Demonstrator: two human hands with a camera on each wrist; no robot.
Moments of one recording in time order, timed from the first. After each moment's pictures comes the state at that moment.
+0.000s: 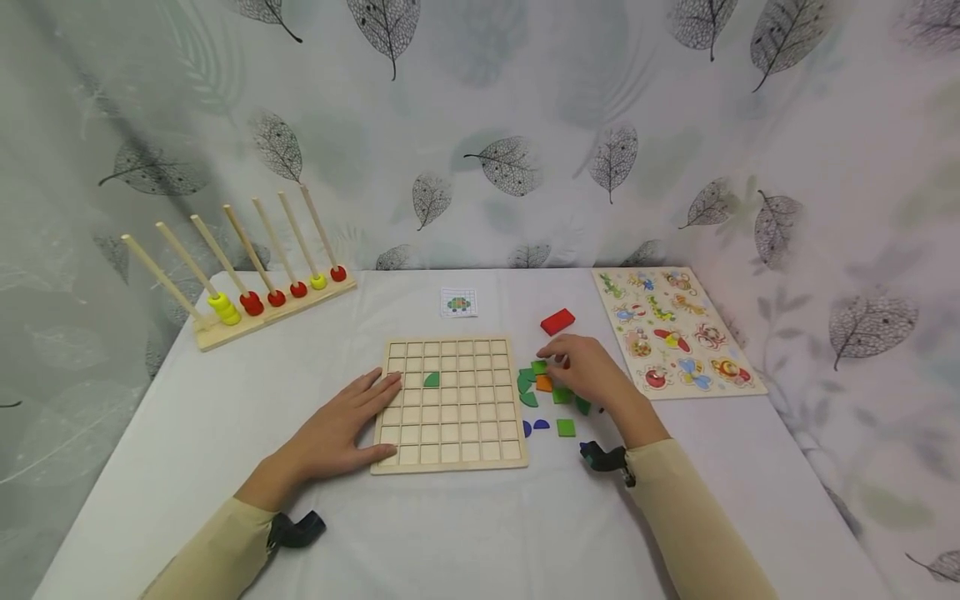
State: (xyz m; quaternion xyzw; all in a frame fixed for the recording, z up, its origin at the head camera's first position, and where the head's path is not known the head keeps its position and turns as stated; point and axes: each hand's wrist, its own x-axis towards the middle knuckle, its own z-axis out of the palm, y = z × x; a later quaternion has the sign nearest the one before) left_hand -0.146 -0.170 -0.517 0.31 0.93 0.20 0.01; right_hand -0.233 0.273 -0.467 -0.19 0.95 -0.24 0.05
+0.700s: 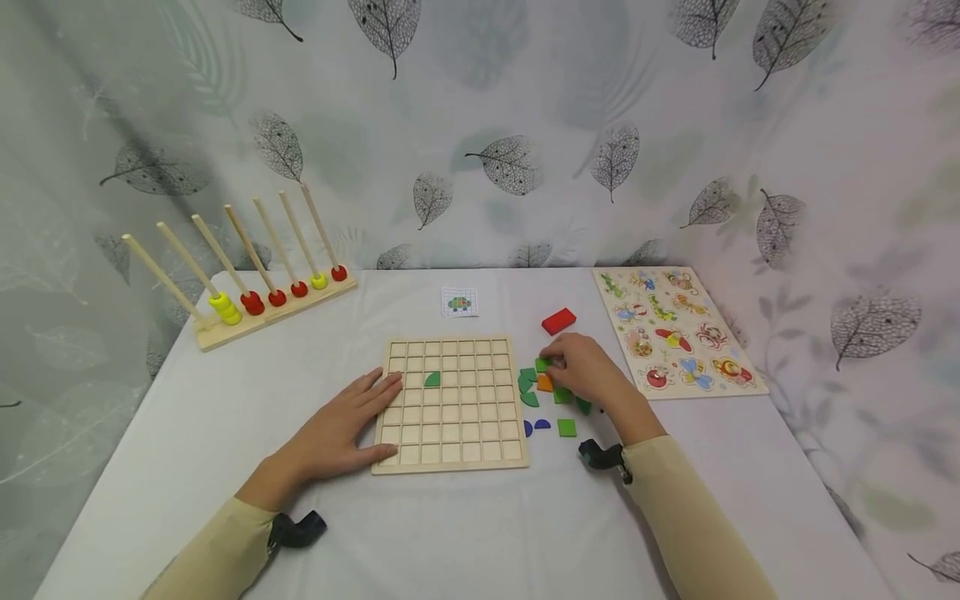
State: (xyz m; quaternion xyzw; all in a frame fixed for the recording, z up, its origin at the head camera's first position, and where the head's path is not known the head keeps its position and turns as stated) left_hand -0.145 -0.171 -0.518 0.31 0.93 0.20 0.01; right_hand -0.240 0.267 -0.472 -0.17 0.96 -0.21 0.08
